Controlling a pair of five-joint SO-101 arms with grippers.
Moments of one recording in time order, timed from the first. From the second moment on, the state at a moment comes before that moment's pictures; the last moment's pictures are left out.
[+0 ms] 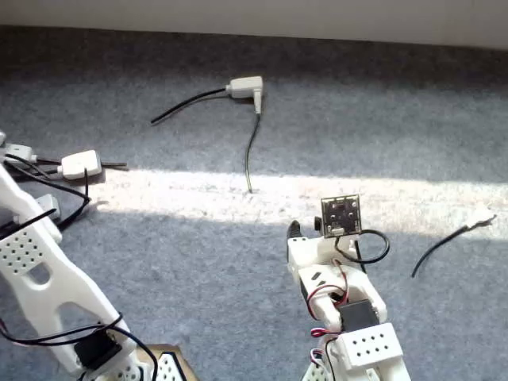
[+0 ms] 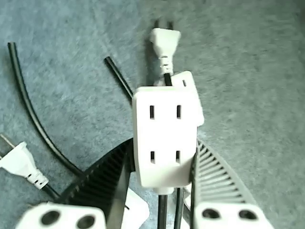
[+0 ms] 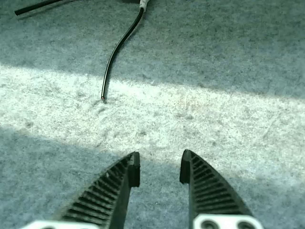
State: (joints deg) left arm -46.3 64.0 -92.1 100.5 28.4; right arm -19.7 -80.9 95.2 28.9 -3.2
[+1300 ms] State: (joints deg) left arm 20.9 8.2 -9.2 85.0 0.7; right arm -5.0 -80.9 95.5 24.7 -11.6
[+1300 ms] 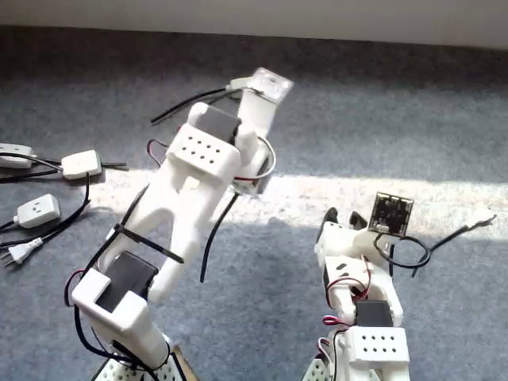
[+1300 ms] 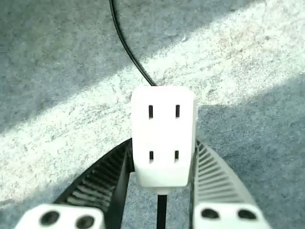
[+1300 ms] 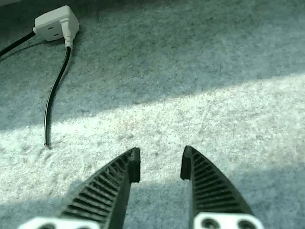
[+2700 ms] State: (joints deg) left arm 29.5 26.8 -21.1 83.9 -15.3; right arm -1.8 -80.9 95.5 21.1 -13.4
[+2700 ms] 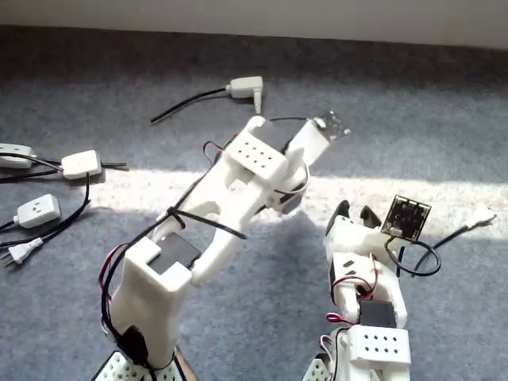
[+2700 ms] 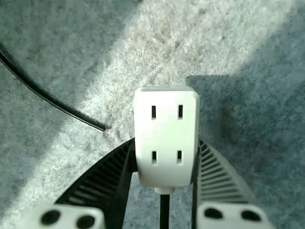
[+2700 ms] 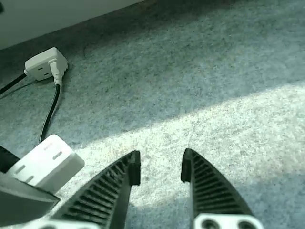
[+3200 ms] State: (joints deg) left arm 29.1 33.1 -24.9 88.5 -15.8; right arm -1.8 -80.9 95.5 21.1 -13.4
